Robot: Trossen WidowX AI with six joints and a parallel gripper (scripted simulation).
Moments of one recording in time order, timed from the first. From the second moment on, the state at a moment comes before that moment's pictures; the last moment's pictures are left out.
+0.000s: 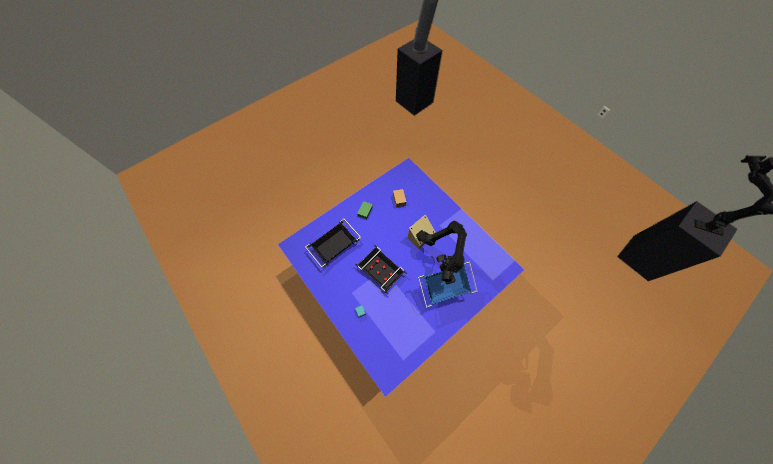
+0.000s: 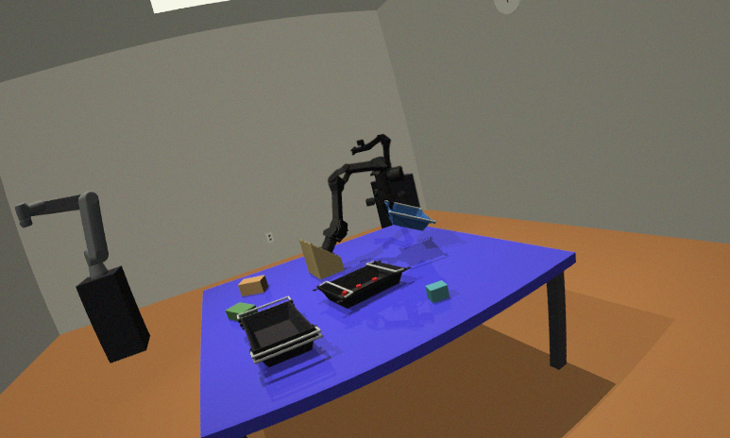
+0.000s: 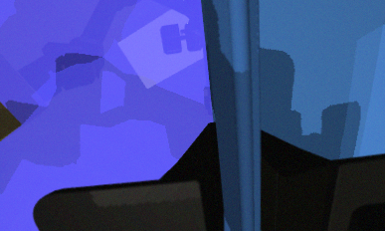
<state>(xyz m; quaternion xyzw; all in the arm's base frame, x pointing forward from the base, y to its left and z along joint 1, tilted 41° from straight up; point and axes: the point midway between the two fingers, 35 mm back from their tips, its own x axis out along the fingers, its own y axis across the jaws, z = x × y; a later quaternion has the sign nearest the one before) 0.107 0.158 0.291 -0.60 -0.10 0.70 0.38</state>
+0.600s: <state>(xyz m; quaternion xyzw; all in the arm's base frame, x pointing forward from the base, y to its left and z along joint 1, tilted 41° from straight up) 0.169 0.149 0.267 -0.57 -0.01 0.71 0.42</state>
